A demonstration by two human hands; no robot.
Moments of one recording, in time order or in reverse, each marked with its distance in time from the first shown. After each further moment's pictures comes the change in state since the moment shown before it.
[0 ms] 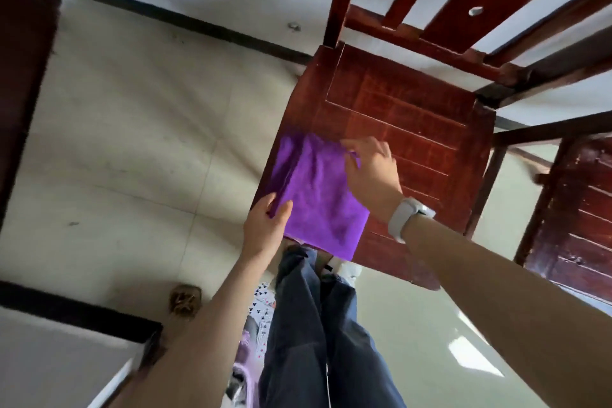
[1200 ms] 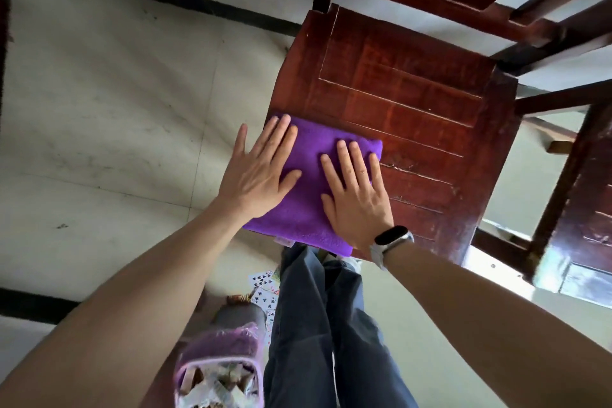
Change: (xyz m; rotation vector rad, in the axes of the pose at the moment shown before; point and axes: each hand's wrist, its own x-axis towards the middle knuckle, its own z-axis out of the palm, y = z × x) left_hand 0.085 0.021 -0.011 1.278 0.000 0.944; right_hand -0.026 0.055 0.078 -0.706 0.028 -0.347
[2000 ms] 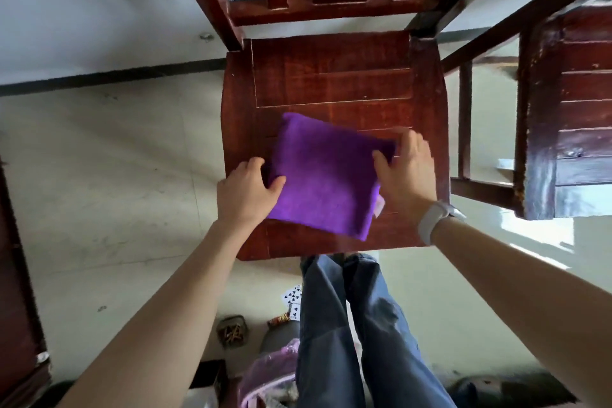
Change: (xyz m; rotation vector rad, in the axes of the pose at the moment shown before) left_hand 0.034 0.039 -0.048 -0.283 -0.129 -0.285; right_hand -0.026 0.079 -0.057 0.798 0.177 0.909
